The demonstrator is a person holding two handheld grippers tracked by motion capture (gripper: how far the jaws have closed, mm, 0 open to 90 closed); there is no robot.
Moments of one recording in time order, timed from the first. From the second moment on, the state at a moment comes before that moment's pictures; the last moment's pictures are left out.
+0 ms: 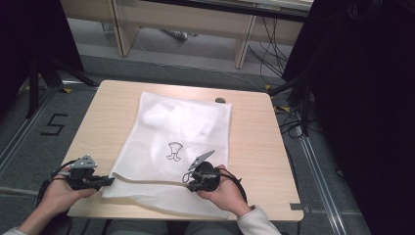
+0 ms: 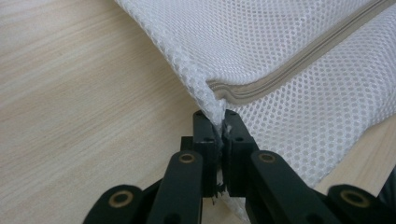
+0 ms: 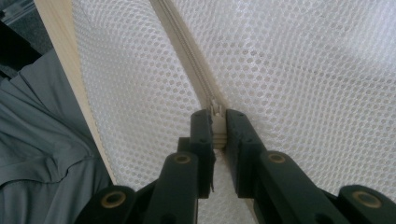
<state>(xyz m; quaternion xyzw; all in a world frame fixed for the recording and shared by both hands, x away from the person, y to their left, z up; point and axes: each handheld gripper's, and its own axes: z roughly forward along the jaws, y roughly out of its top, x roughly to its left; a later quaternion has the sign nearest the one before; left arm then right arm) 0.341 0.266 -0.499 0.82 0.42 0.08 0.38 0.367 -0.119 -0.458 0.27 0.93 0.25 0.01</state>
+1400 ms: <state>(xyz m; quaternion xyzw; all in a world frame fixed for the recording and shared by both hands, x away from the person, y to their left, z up) 0.340 0.265 -0.499 0.82 0.42 0.08 0.38 0.364 -0.134 -0.458 0.28 0.93 0.25 0.01</state>
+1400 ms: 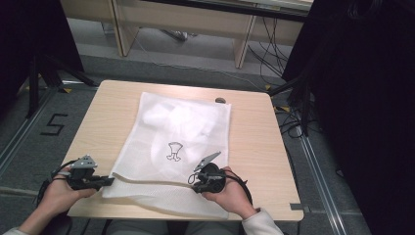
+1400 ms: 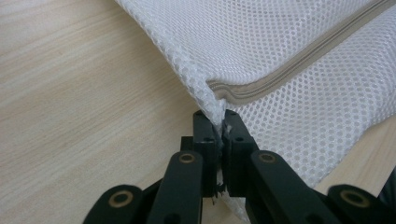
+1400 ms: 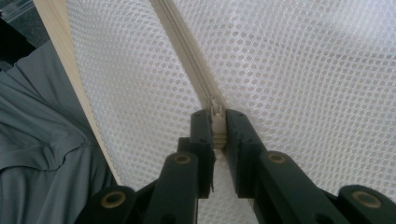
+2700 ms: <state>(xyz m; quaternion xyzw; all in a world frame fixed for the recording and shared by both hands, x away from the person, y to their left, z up) 0.341 0.266 -0.499 0.82 0.42 0.08 0.38 0.361 -0.149 -0.459 0.29 0.93 0.25 0.01</state>
